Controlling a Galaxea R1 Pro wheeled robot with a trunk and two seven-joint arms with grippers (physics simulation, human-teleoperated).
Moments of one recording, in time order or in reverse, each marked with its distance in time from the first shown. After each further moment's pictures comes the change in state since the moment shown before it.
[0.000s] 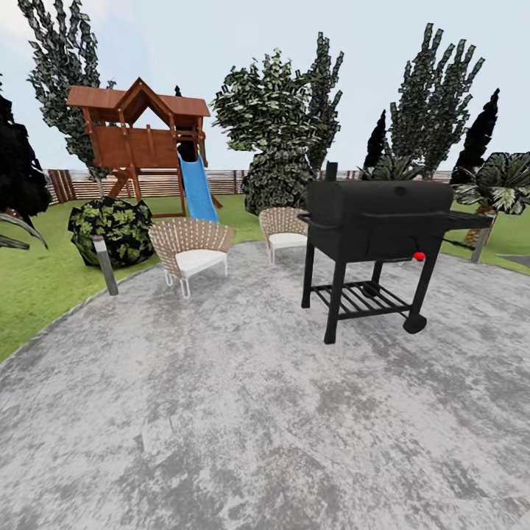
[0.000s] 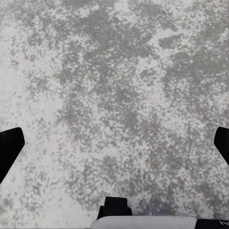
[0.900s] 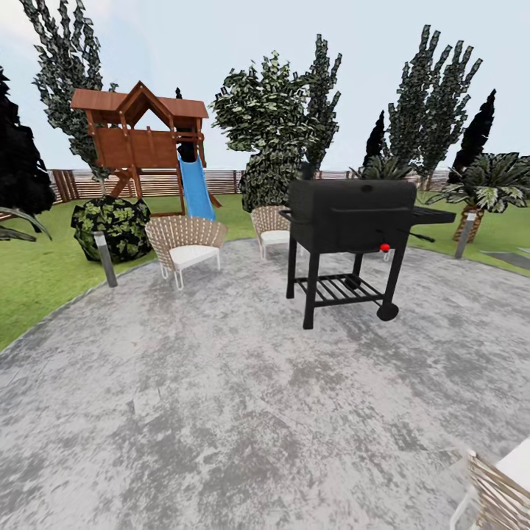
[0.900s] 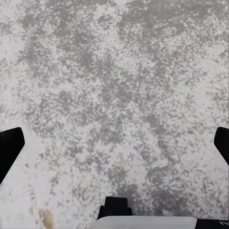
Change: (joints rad) left arm 0.000 0.000 -0.001 0.000 0.000 0.000 0.001; right arm 0.000 0.000 -0.001 -0.026 0.000 0.002 -0.001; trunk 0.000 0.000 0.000
